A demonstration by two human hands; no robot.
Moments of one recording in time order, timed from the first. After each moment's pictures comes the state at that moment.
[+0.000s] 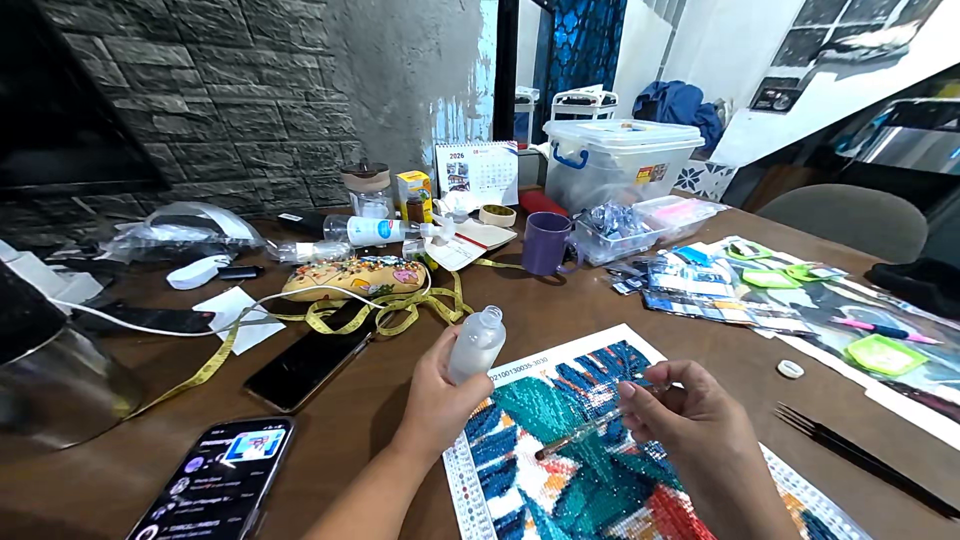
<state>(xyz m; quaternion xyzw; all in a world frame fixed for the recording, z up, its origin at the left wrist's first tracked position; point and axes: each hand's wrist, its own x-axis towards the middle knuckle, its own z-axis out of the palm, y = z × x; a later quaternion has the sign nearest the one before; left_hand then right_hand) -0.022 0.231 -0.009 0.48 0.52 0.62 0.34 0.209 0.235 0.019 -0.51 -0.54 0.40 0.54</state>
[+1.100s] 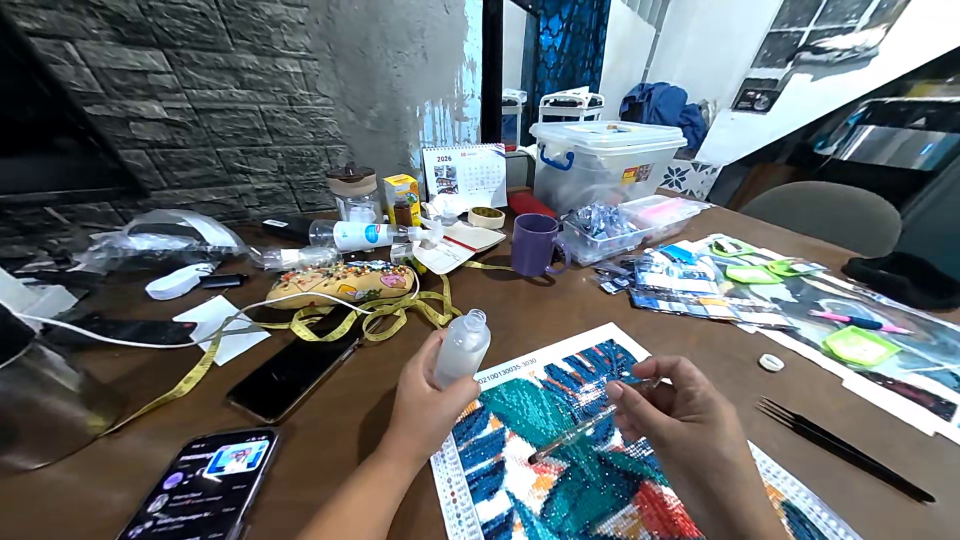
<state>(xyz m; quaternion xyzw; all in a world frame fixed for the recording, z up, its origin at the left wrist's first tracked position) -0.022 0.231 -0.009 0.49 0.53 0.62 0.32 0.213 0.232 0.018 -0.48 -0.58 0.36 0.55</state>
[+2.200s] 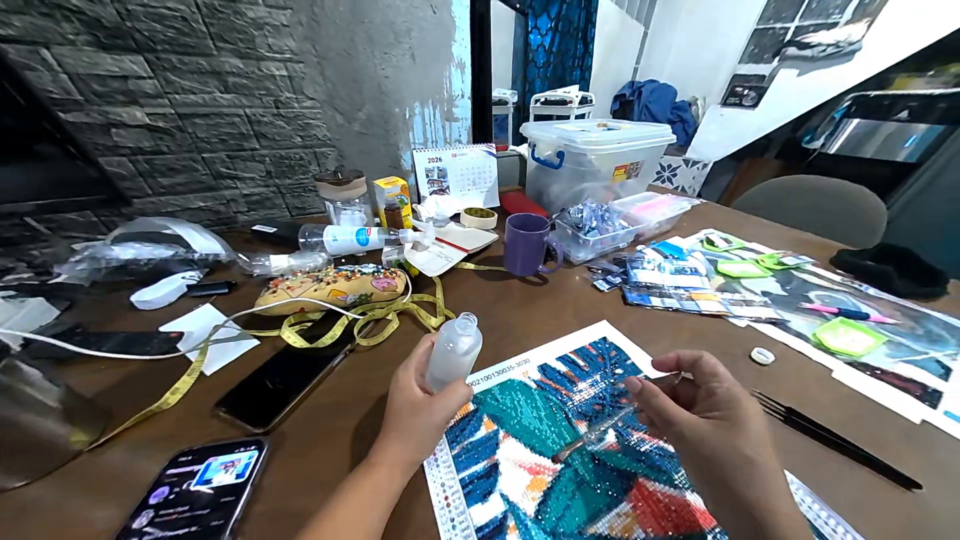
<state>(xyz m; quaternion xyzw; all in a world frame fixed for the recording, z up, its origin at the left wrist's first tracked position) -0.021 0.232 -0.010 0.49 0.53 0.62 0.31 0.232 0.236 0.016 -0.51 -0.58 0.29 0.56</state>
